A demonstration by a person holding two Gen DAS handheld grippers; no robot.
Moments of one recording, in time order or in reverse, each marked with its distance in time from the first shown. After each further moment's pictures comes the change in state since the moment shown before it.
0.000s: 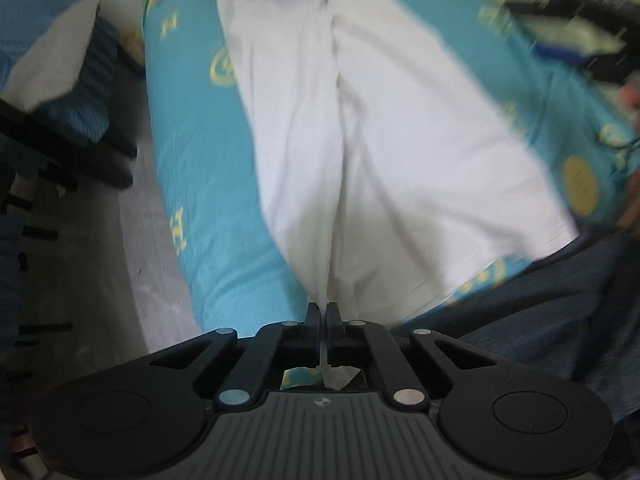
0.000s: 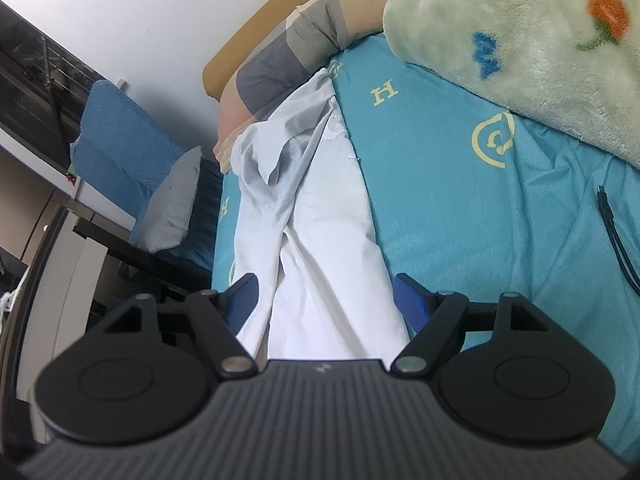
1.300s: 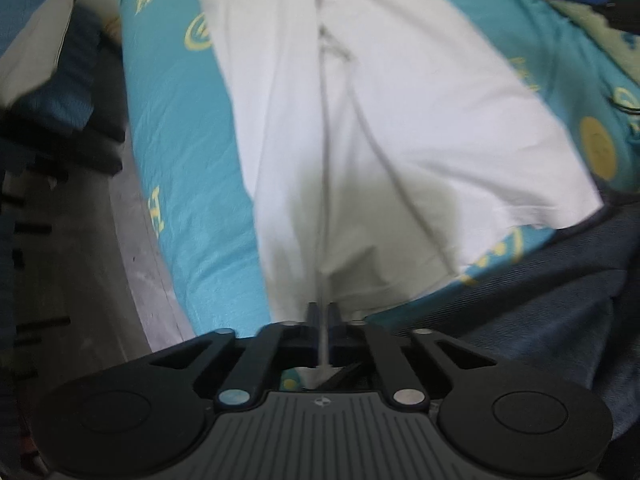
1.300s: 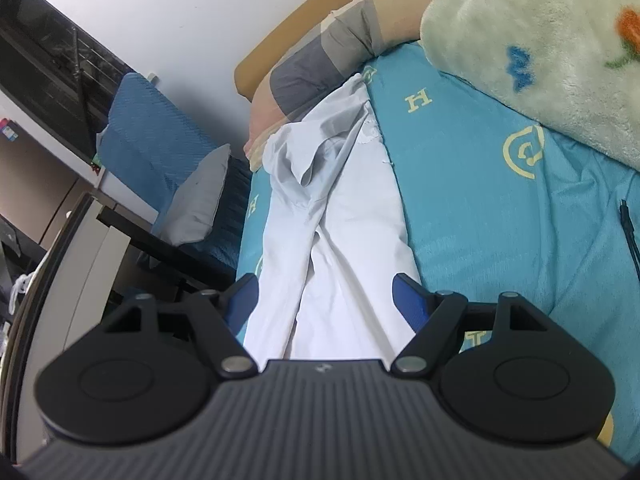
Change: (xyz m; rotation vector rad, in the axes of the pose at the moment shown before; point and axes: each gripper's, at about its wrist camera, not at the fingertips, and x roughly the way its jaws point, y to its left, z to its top) left arm 0.050 0.003 -0.003 0.039 0.097 0.024; right arm -0.007 0.015 -0.005 -0.069 -0.017 0.058
